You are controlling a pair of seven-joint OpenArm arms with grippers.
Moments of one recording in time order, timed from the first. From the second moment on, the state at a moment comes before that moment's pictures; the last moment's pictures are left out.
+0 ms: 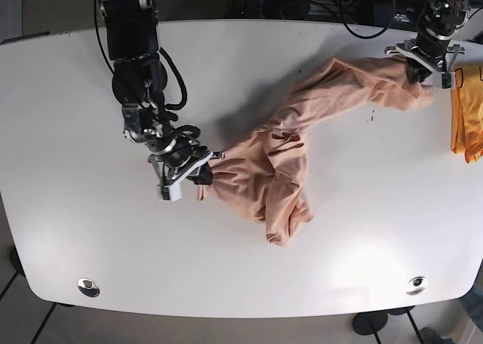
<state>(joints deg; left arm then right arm) 22.6 -1.8 -47.7 108.4 -20.5 -36.1 49.0 9.2 4.4 -4.2 77.1 27.7 8.6 -29.7</state>
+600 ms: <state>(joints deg) -0.5 -1.7 -26.1 110.8 -20.2 -39.7 62.3 -8.0 11.8 20.4 110.9 33.0 9.0 -35.4</state>
